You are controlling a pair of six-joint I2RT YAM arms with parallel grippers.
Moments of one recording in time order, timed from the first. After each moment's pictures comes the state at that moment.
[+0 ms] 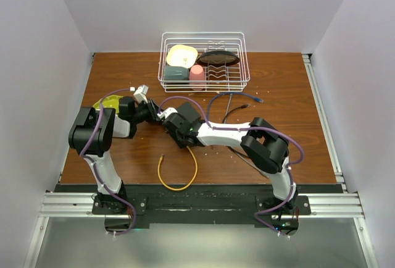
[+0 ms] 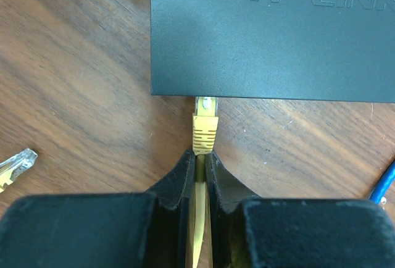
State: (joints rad) left arm -0.07 1.90 0.64 0.78 0.71 -0.51; right arm 1.04 2.04 1.39 -0.32 0.29 0.24
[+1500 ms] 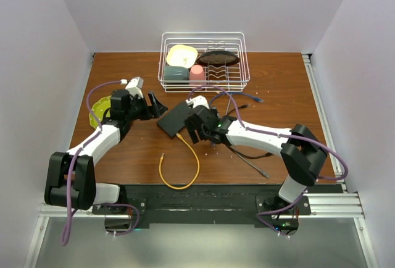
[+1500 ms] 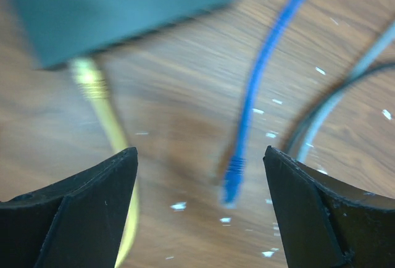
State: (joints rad) left arm -0.12 1.33 0.67 0.16 0.41 -0.42; right arm 0.96 1.69 1.15 -0.37 0.42 0.36
